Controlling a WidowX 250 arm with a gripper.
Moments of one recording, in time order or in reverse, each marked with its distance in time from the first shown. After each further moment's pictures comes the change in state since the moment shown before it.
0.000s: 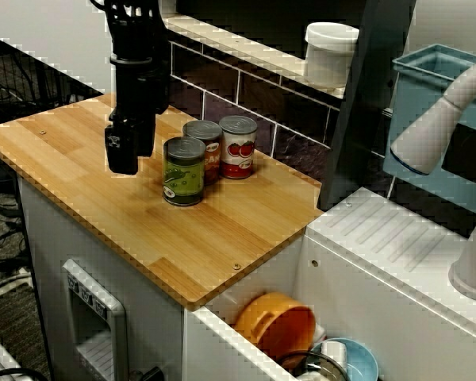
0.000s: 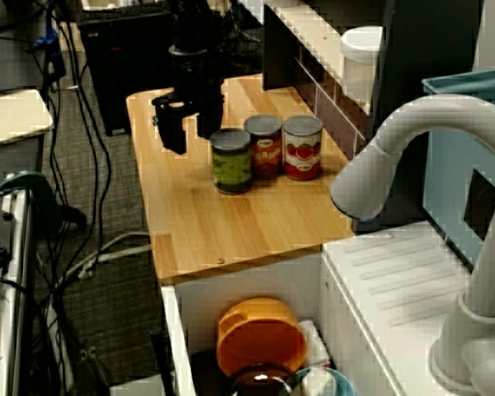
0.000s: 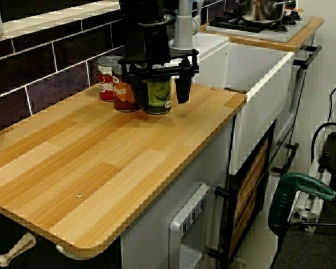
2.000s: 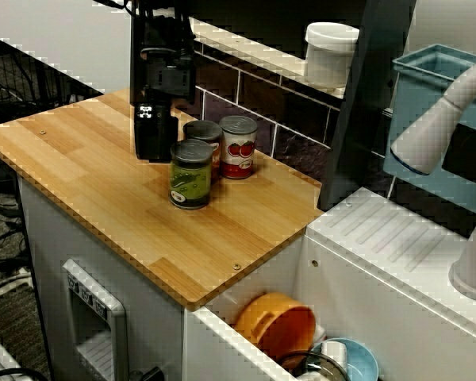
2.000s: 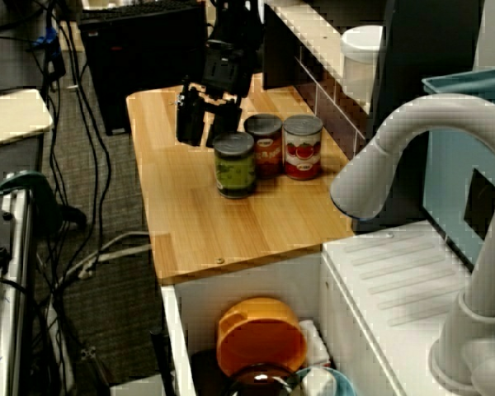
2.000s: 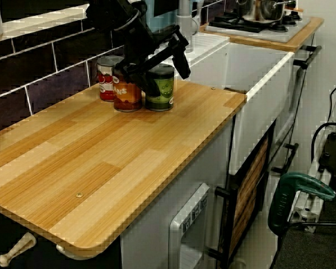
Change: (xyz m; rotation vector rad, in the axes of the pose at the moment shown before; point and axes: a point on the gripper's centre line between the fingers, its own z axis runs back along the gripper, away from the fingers) arm 0.037 -0.010 0.008 -0.465 -0.084 0.067
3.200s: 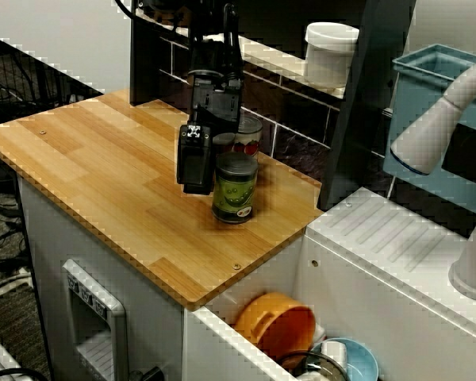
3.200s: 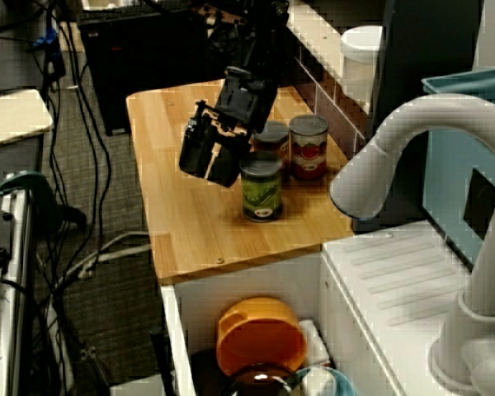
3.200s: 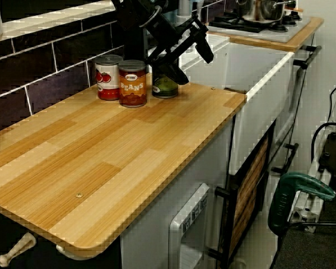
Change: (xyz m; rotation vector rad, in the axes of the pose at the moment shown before) arm 0.043 -0.034 -0.028 -0.150 0.052 0.042
